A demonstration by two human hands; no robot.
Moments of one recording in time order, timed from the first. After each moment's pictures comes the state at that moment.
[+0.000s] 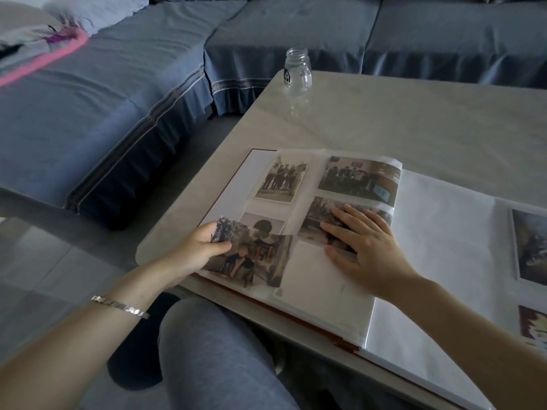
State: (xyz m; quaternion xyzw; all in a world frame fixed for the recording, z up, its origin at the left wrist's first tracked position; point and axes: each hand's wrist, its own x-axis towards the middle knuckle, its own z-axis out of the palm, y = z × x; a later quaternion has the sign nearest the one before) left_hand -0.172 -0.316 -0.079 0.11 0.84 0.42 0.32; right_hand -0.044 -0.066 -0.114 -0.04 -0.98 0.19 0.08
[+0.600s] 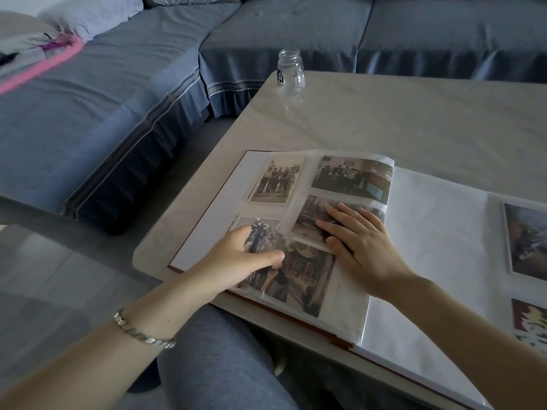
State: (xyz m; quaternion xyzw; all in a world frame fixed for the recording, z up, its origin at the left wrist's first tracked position) left_hand -0.124 -0.267 -0.053 0.15 0.85 0.37 0.35; right_hand -0.039 -0.061 -0.118 -0.02 -0.97 0.23 0.11
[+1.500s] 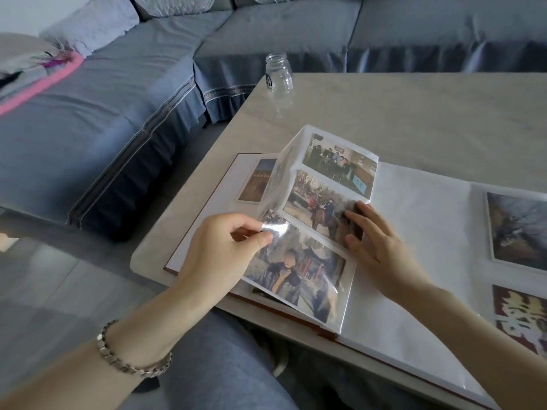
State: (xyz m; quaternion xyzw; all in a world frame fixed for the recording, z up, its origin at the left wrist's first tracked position) left_hand -0.090 -0.249 -0.015 0.22 0.90 0.38 0.08; right_hand -0.002 -0.041 -0.117 -0.15 -0.89 0.41 0.11
